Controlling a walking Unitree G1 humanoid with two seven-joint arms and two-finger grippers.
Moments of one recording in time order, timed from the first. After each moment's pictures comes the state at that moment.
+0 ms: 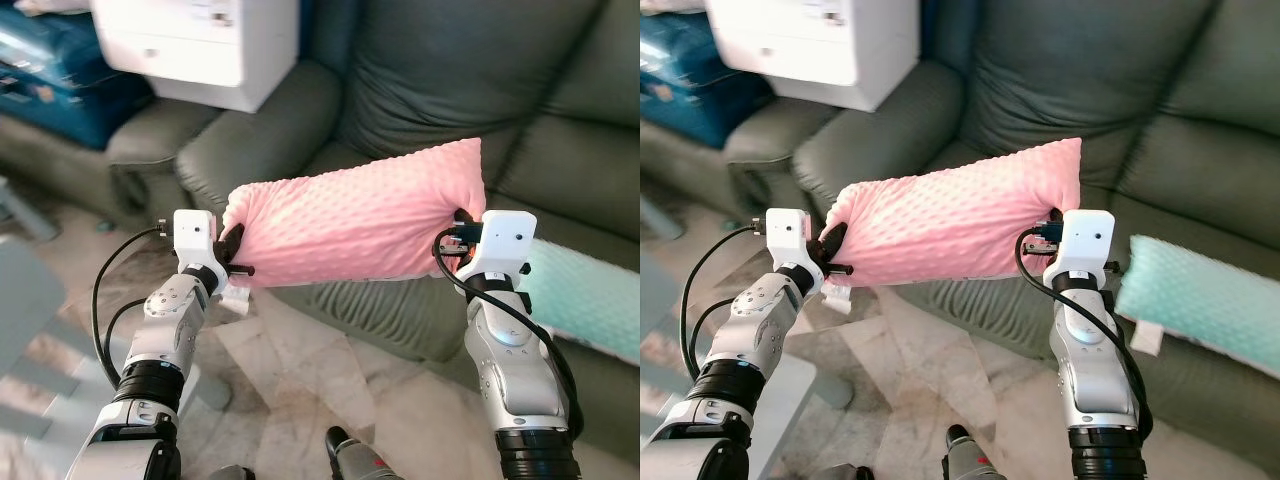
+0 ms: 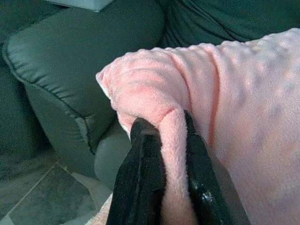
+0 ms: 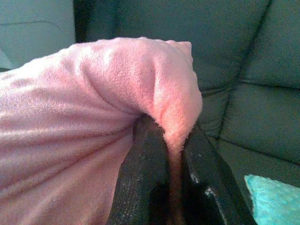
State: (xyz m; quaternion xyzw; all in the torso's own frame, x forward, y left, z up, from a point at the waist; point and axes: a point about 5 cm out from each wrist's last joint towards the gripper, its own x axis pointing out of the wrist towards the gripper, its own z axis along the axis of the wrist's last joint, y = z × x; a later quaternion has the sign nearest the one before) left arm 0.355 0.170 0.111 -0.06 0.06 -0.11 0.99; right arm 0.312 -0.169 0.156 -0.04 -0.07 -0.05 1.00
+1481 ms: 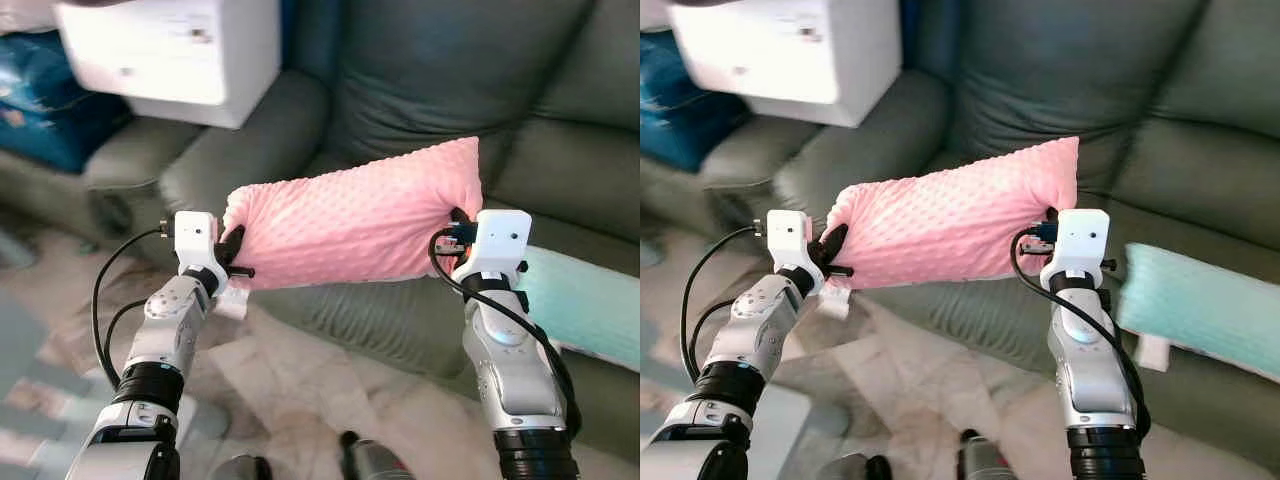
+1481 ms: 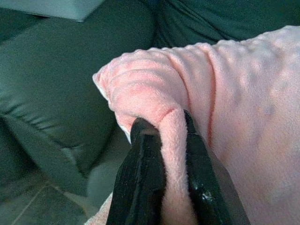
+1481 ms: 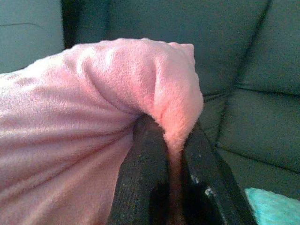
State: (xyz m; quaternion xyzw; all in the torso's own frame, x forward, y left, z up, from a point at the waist) left arm 0.353 0.170 0.109 -0.06 0.06 -0.12 0.99; right arm 0.312 -0.165 0.157 -0.04 -0.07 -0.05 1.00
